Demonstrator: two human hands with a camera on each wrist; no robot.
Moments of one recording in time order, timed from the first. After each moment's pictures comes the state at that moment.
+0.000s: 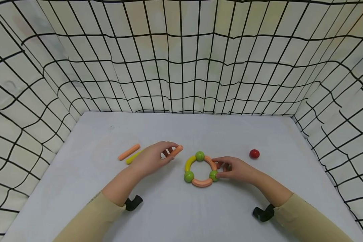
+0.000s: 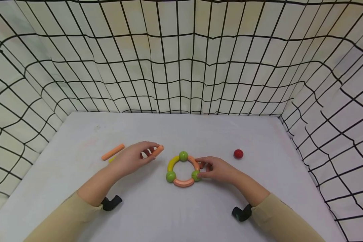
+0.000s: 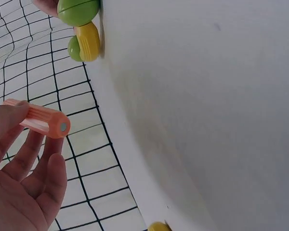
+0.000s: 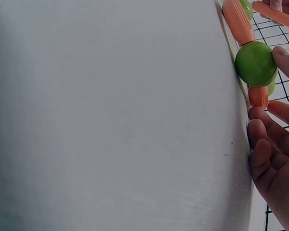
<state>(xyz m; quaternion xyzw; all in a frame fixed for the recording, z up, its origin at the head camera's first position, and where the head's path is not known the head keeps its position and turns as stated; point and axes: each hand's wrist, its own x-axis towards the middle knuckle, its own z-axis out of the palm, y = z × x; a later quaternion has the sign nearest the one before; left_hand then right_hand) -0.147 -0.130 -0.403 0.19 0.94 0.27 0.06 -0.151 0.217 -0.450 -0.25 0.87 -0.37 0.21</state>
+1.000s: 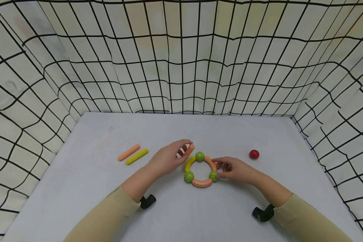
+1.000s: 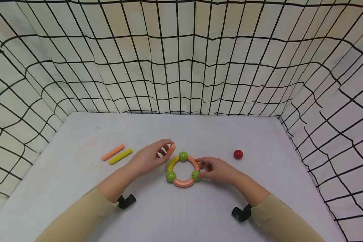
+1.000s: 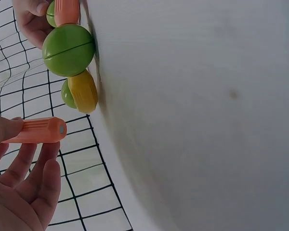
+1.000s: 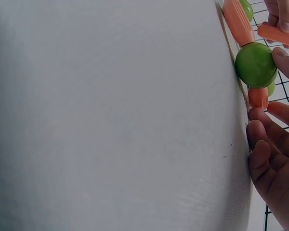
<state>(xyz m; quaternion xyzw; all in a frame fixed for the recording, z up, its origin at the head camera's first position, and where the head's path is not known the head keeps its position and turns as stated) -0.157 -0.085 -0.414 0.21 0.93 0.29 0.05 -0.151 0.215 -0.451 -0.24 0.88 -0.36 0.21</state>
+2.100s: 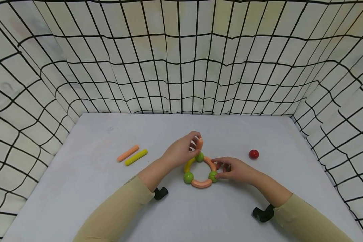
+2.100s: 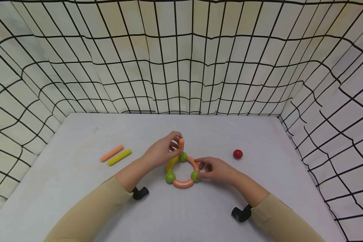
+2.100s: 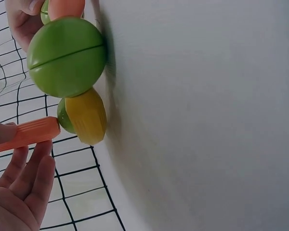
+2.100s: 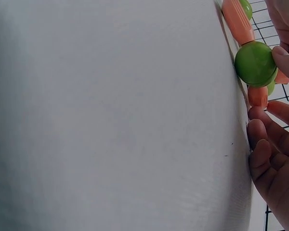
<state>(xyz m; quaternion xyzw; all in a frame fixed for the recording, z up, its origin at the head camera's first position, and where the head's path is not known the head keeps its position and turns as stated) -0.184 -0.047 -0.412 0.22 0.90 0.36 0.08 -0.152 0.216 -0.452 -0.24 0.87 -0.37 0.22</state>
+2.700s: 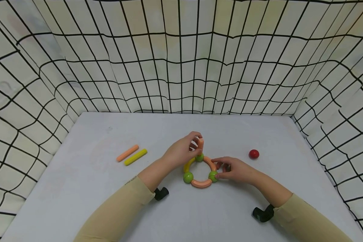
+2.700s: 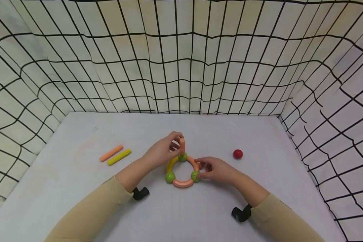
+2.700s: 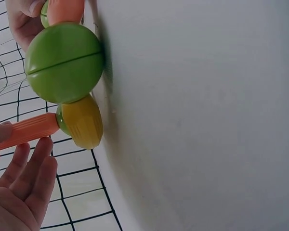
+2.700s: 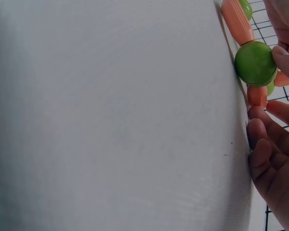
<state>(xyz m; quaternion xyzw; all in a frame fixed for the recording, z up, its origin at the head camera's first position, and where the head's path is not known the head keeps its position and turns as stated) -0.185 -0.046 -0.416 0.21 0.90 0.37 0.09 -0.152 0.217 -0.452 -0.25 0.87 -0.37 0.22</state>
